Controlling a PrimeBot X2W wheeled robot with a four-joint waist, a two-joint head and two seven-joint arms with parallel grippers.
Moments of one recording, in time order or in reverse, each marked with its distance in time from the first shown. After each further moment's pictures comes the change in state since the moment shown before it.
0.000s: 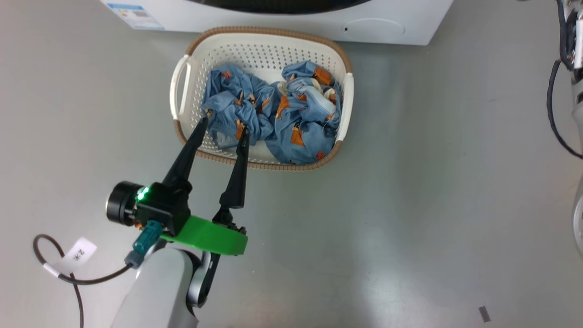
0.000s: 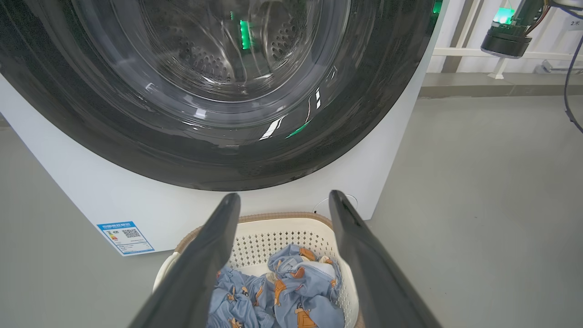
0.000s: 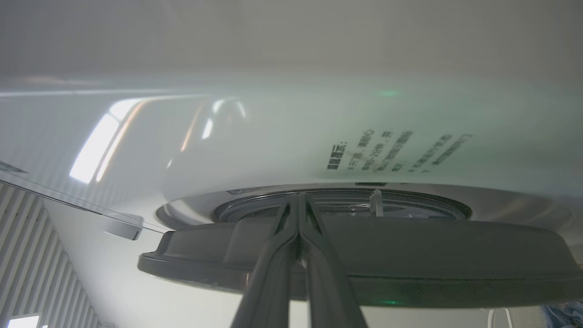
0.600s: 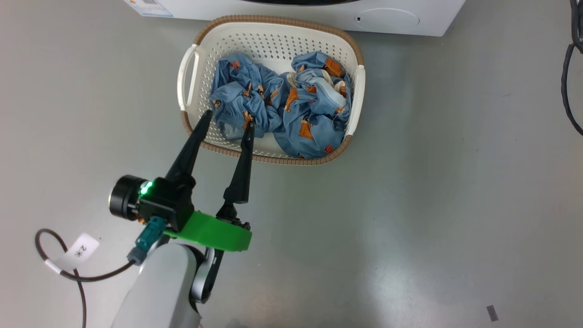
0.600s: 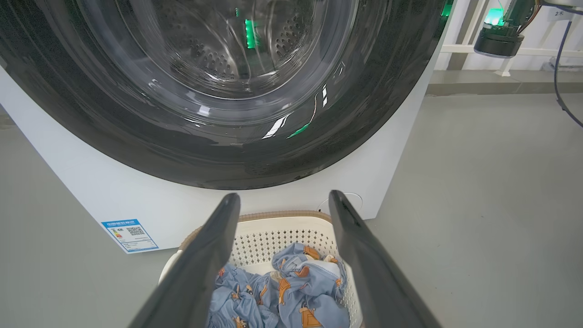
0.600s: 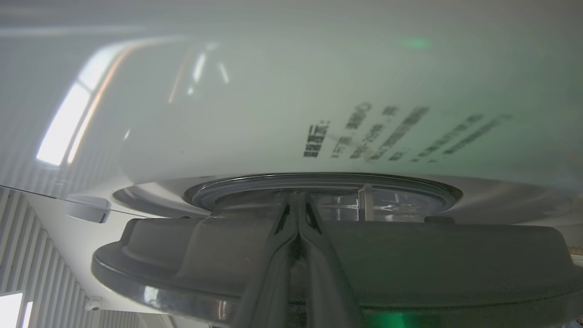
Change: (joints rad) left arm -0.025 -0.001 -0.021 -0.010 -0.012 0.011 0.000; right arm -0.083 -0.016 0.053 0.077 -0.047 0.000 0.074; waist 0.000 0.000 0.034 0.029
